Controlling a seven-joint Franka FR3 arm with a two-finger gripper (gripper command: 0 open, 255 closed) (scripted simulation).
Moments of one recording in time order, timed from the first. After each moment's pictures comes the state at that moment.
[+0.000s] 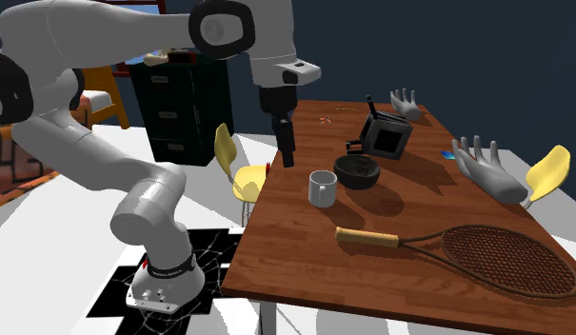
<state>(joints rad) -0.01 -0.80 0.01 -2.34 -0.03 1.65 -0.14</state>
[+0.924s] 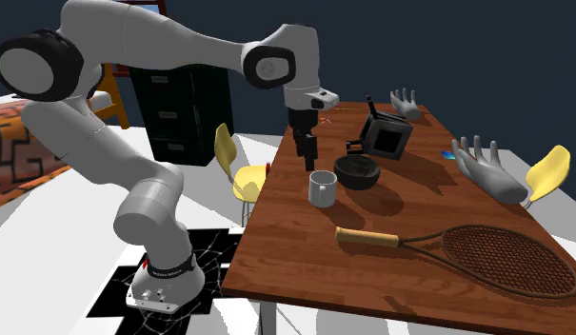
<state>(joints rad) 0.07 -0.57 0.19 -2.38 0.07 1.88 0.03</state>
